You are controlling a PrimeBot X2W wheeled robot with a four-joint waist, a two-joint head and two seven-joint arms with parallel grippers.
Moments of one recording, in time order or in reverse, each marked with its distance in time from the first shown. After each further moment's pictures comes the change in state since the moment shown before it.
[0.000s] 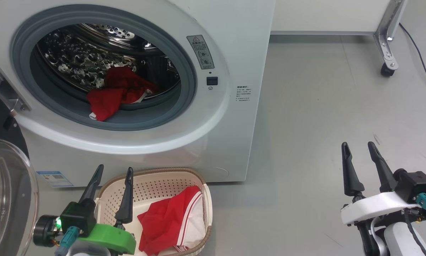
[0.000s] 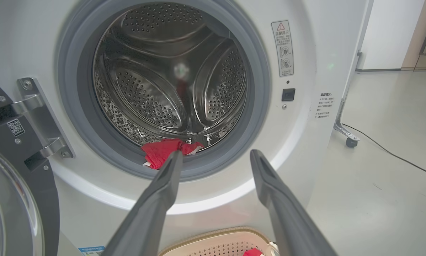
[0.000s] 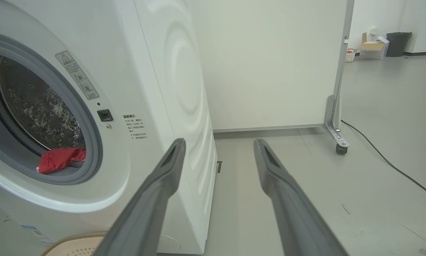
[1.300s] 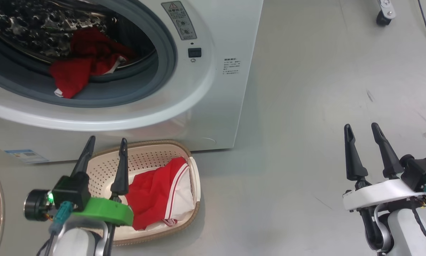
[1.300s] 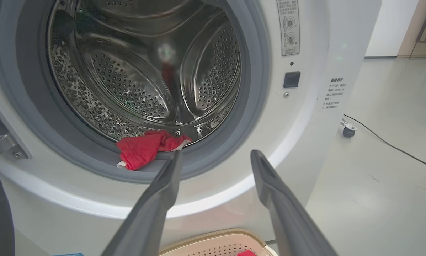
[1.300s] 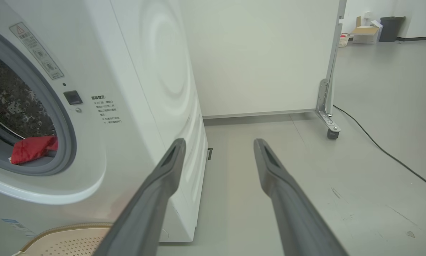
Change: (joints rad) left arm -0.059 0.000 0.001 -0.066 0.000 0.037 0.035; right arm -0.026 -0.016 0.007 -0.061 0.007 0.000 0.000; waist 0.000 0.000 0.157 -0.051
